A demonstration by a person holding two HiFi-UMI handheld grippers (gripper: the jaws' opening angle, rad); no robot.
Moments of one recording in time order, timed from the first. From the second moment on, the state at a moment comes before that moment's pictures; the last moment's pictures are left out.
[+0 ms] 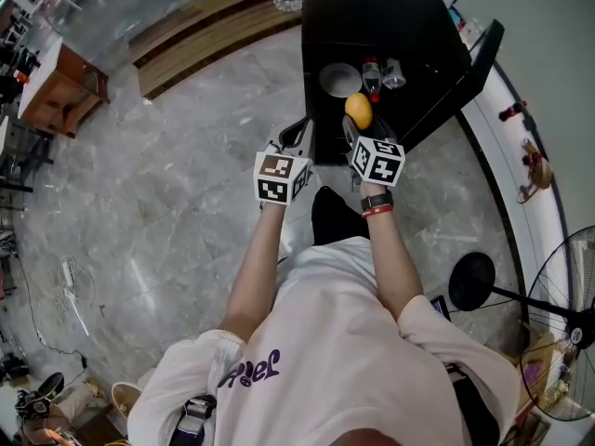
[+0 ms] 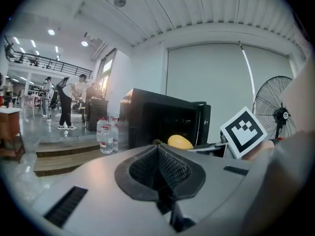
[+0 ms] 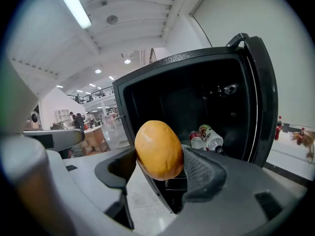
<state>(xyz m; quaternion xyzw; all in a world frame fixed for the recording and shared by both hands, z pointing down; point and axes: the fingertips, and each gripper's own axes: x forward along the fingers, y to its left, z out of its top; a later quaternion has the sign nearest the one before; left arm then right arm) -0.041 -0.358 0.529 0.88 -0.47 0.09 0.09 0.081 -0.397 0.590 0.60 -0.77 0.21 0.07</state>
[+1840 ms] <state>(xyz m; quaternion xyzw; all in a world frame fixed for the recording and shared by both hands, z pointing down) -0.019 -0.448 0.579 0.90 -0.42 0.06 0.10 0.071 -0.561 0.727 0.56 -0.78 0.21 0.16</state>
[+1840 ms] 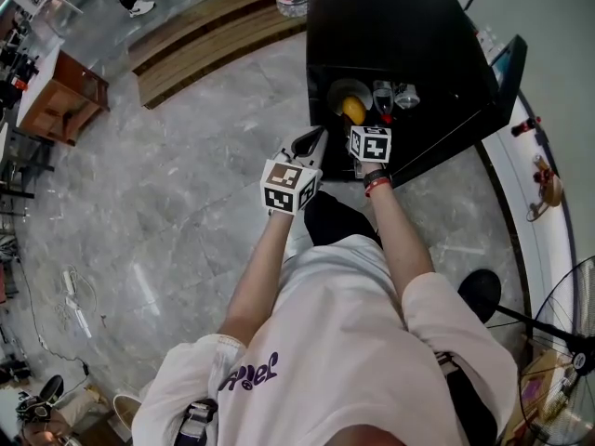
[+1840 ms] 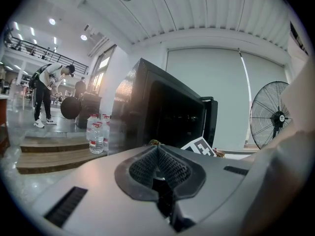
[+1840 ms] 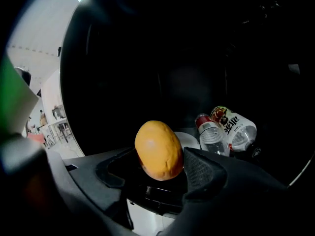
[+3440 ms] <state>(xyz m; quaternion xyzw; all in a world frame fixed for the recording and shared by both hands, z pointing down) -0.029 -0.435 0.582 0.90 -0.42 0.07 0.11 0.070 -0.589 0.750 0.56 -0.76 0.22 0.24</state>
